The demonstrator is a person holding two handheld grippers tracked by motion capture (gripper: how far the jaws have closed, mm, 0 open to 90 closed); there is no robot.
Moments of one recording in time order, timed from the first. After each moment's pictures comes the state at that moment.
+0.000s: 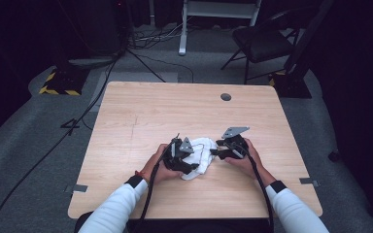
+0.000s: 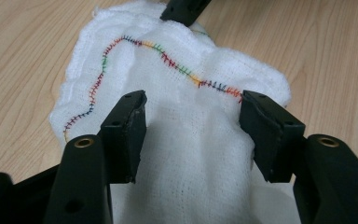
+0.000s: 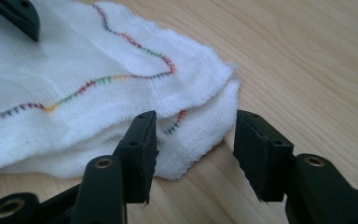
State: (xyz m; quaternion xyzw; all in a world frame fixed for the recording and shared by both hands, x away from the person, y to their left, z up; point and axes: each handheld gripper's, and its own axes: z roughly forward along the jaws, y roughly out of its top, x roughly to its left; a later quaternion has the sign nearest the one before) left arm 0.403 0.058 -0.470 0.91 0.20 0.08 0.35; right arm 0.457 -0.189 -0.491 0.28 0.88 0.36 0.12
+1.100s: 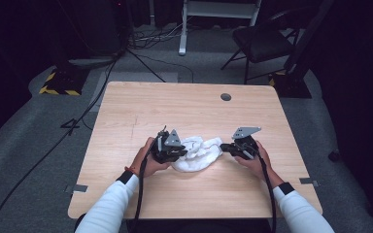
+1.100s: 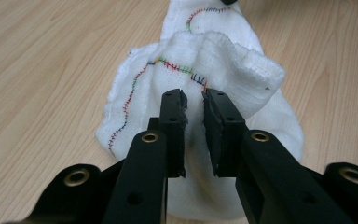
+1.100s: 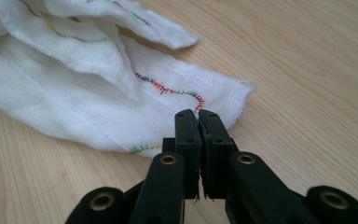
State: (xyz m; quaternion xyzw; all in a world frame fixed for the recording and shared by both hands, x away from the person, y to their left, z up) left arm 0.411 0.096 -0.452 0.90 0.20 0.12 0.37; right arm 0.448 -0.218 -0.477 0.27 0.88 0.38 0.12
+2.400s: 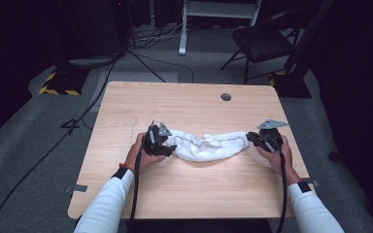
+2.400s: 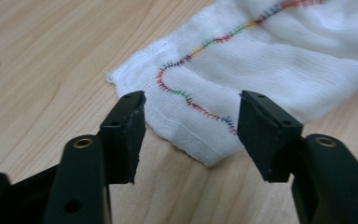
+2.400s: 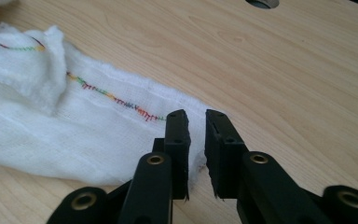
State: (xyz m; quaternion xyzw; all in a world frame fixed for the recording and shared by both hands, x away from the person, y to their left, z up) left arm 0.448 0.120 -0.474 0.87 0.33 0.15 0.33; right arm 0.463 -0.291 -0.462 0.39 0.82 0.35 0.22
